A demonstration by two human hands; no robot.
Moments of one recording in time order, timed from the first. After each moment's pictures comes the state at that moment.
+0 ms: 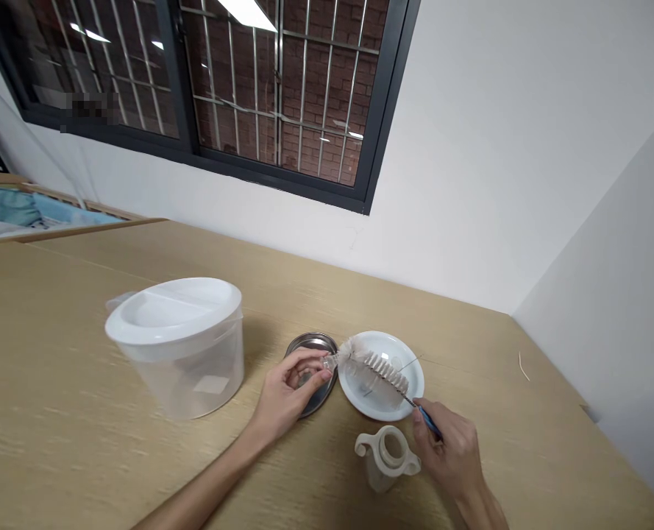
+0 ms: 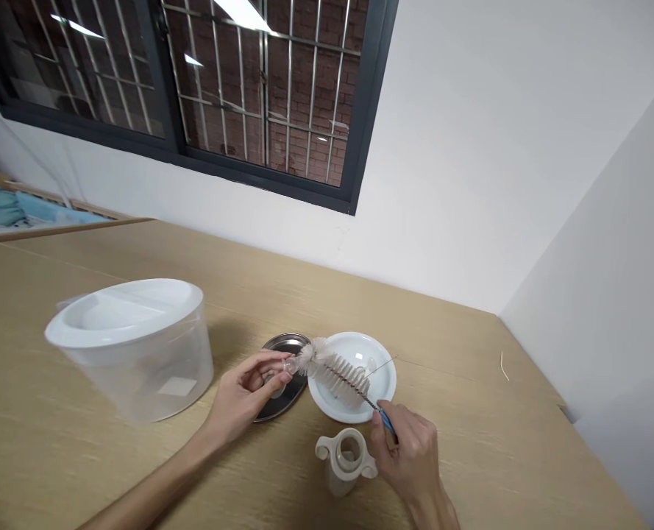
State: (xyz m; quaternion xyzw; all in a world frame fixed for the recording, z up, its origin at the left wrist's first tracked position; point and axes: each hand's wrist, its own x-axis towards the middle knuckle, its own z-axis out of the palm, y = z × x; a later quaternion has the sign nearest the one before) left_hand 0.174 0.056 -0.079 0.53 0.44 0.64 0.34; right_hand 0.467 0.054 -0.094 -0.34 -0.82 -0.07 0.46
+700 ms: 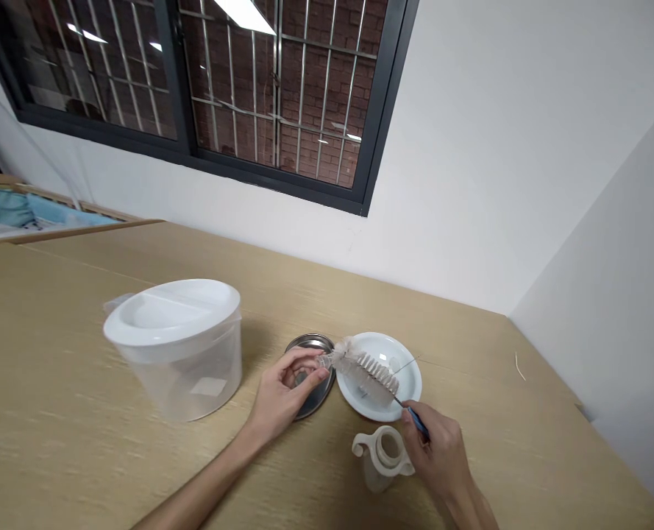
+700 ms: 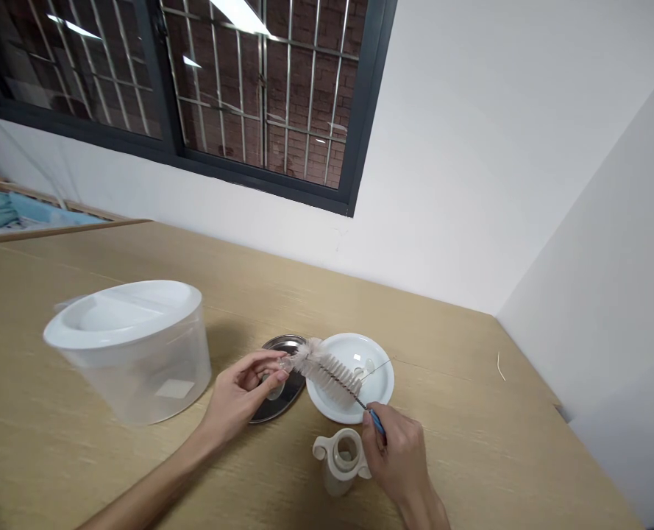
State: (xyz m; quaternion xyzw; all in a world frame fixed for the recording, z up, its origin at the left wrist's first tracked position) left_hand 0.171 0.057 -0.079 0.53 0.44 0.66 0.32; right_hand 0.460 0.052 -0.103 -0.37 -0.83 -0.03 0.42
